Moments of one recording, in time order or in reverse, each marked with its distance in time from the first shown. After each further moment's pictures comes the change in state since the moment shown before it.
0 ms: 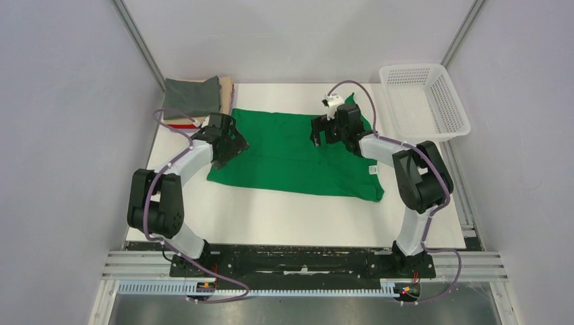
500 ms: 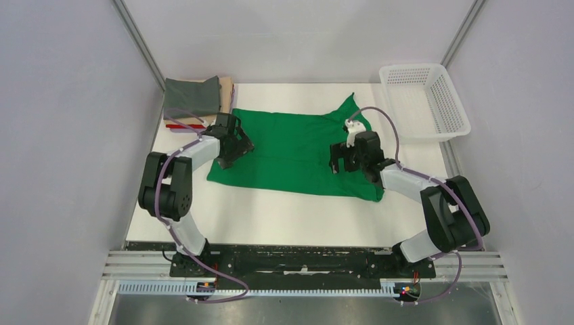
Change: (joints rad) left arm 0.000 0.151 0.056 0.076 0.065 0.019; right arm -0.020 -0.376 -0.368 -0.017 0.092 0.036
